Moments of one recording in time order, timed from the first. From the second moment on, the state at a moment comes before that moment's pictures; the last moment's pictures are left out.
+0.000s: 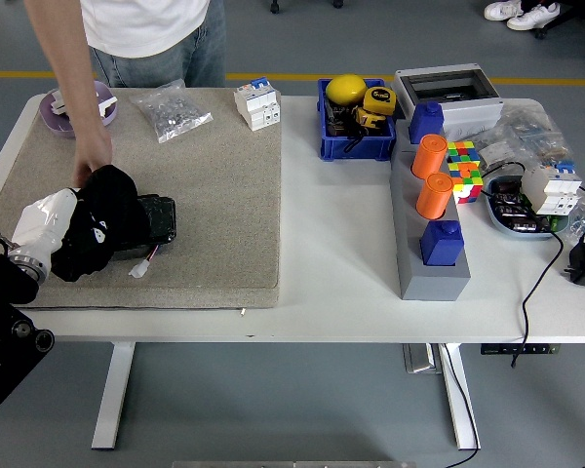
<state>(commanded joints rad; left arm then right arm) -0.27 0.45 -1.03 -1.20 1.92 0.28 0.33 0.03 -0.43 0.95 0.47 -0.78 0.11 -0.33</state>
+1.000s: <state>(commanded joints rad) -0.17 0.53 -1.25 -1.12 1.96 0.28 0.33 0.03 -0.43 0.96 0.48 -0.78 0.11 -0.33</state>
